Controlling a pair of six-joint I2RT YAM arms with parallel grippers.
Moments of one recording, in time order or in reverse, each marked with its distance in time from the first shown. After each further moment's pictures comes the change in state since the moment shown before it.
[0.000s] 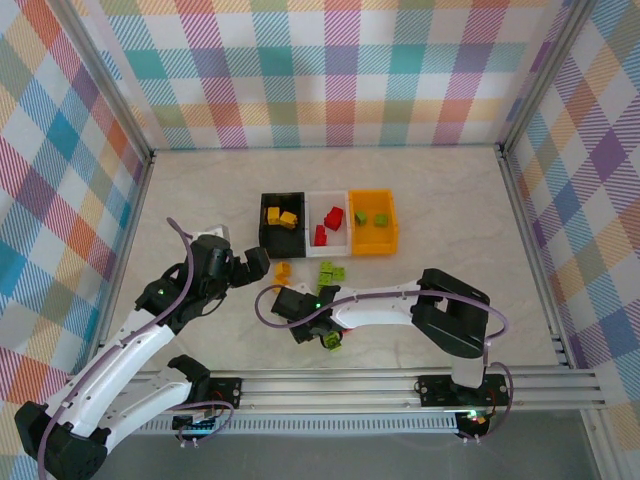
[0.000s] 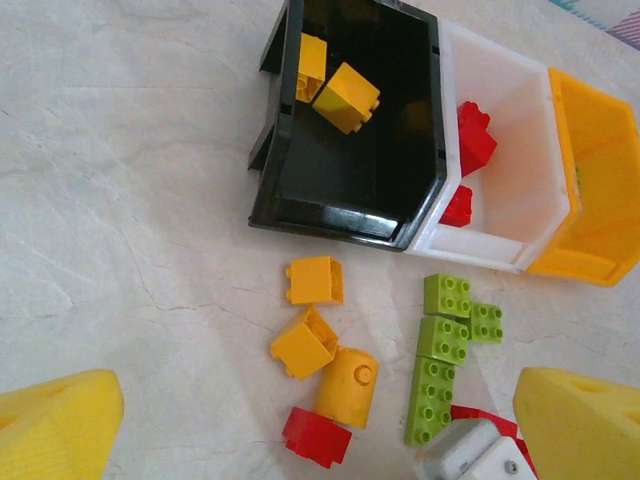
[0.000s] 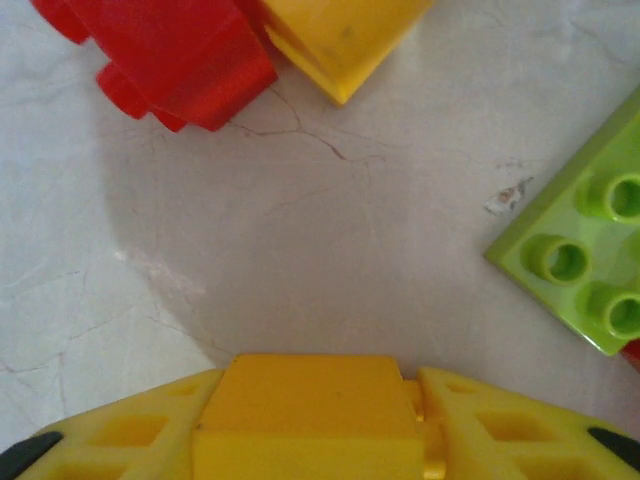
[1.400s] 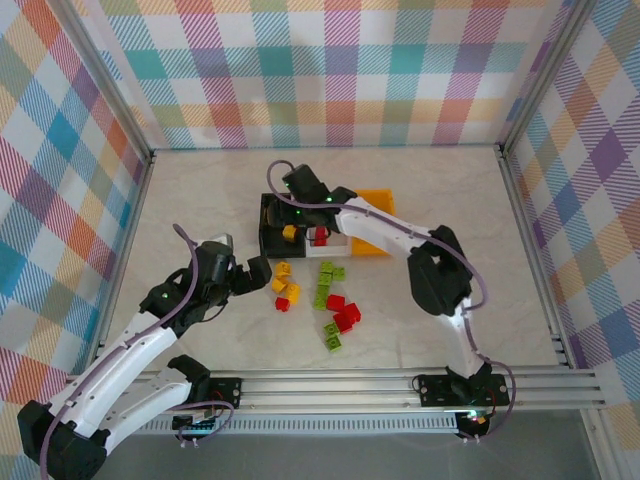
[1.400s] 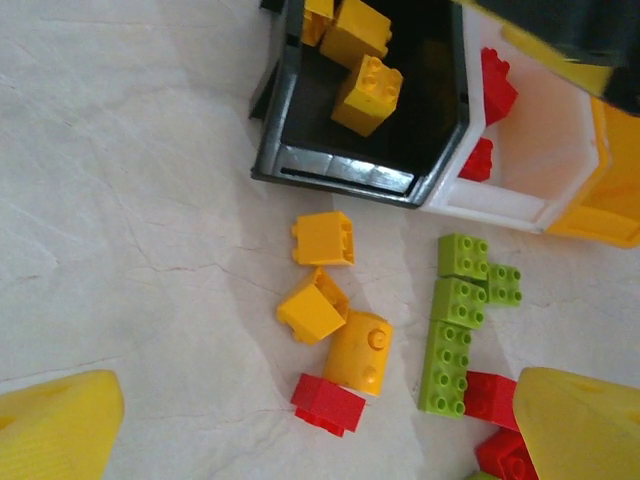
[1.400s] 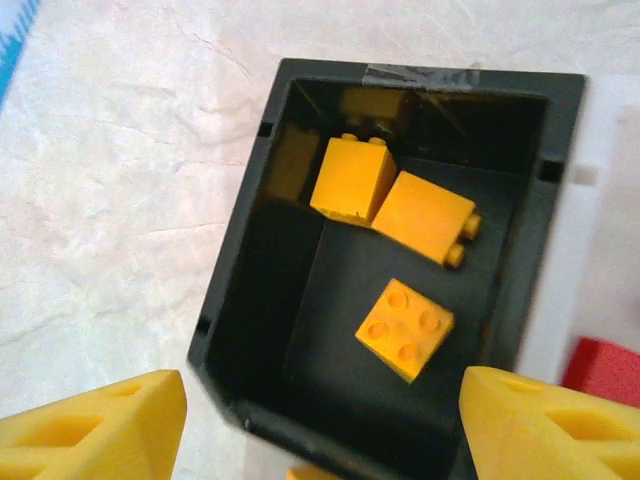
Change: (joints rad) left arm 0.000 -0.006 -0.067 0.012 0.064 0.000; right arm -0.441 0.178 0.596 0.039 -0.180 -0.101
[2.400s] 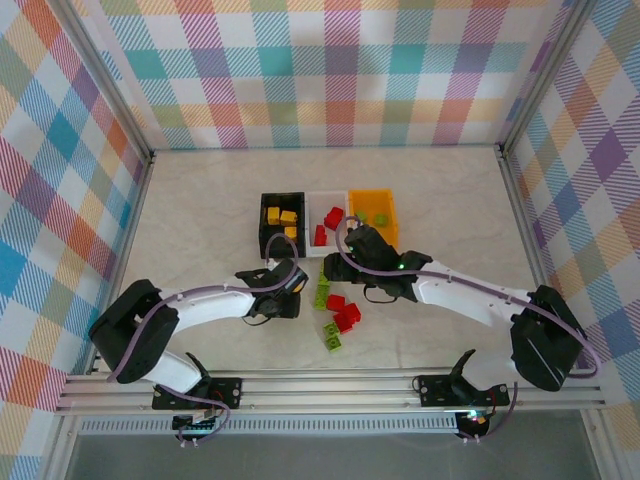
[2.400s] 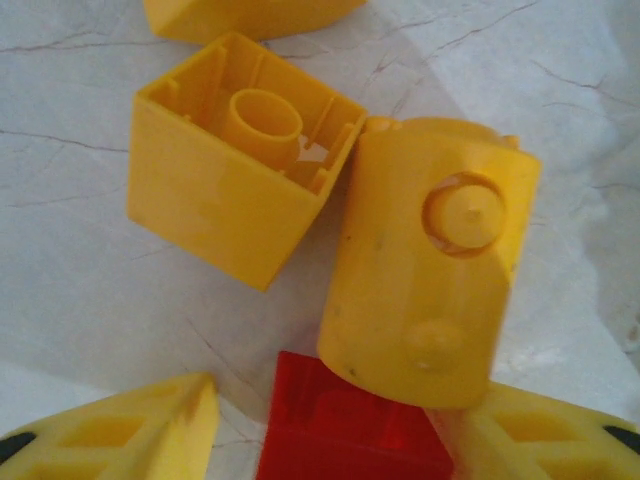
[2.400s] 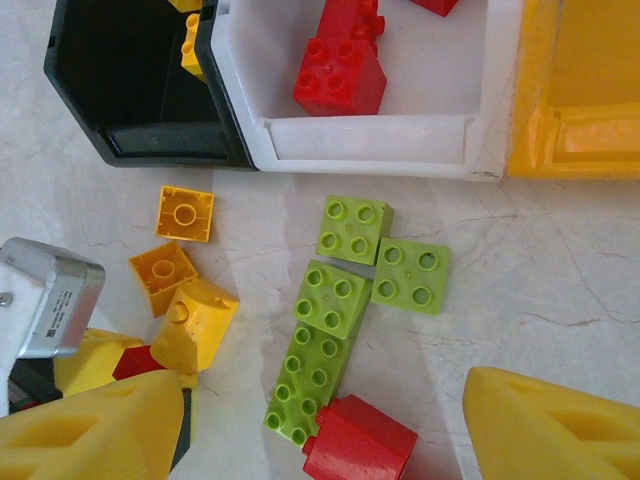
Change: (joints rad) left arm -0.282 0.660 -0.011 0.198 -0.100 0.038; right arm 0.040 -0.663 -0.850 0.151 0.072 0.166
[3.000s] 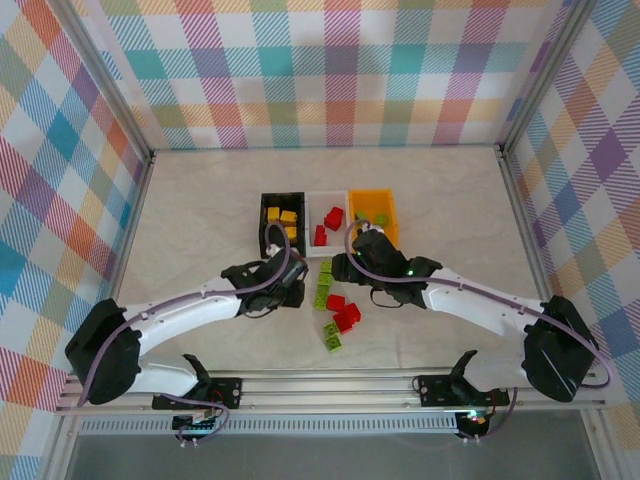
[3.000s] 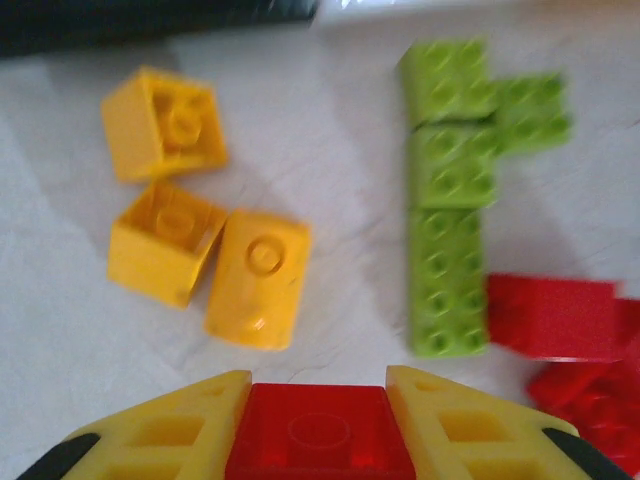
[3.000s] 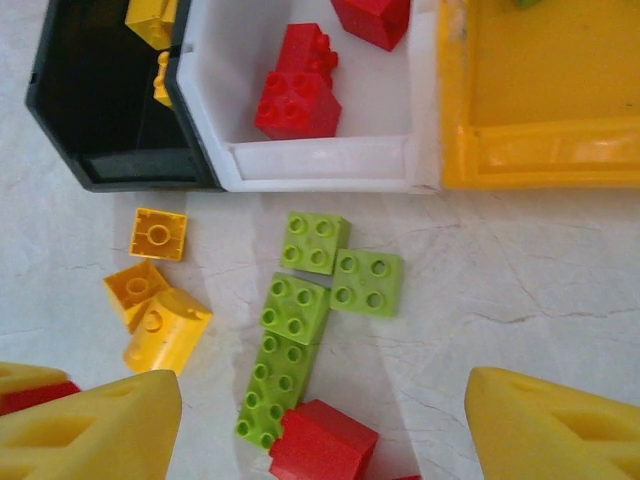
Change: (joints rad) left arm -0.047 -0.151 0.161 -0.107 0.000 0.006; right arm -0.001 -0.082 -0.065 -0.001 0.084 0.015
